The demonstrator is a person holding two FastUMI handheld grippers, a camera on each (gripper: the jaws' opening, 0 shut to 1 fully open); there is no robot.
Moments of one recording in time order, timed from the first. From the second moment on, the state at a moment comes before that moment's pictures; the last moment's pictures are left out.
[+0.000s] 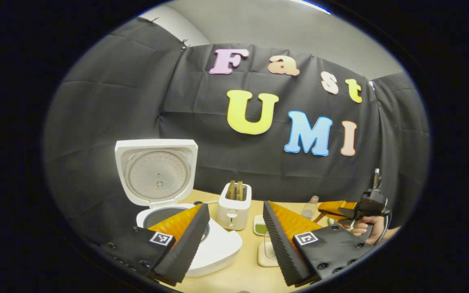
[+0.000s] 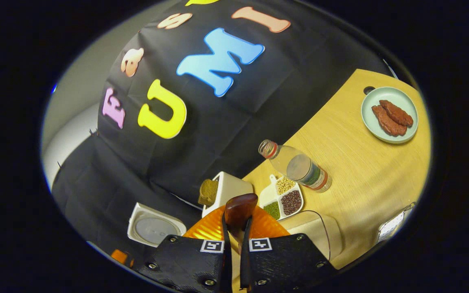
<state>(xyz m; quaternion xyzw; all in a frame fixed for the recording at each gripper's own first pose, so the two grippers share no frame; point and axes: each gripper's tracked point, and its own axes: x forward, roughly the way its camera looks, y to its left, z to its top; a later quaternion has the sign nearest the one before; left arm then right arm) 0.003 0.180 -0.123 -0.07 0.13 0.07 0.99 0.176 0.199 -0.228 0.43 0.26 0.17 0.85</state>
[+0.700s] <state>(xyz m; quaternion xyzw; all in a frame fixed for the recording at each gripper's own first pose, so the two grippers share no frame) -0.015 0.216 -0.098 -0.05 0.08 0.08 0.99 0.168 0.215 -0.140 0.49 0.22 0.21 0.82</state>
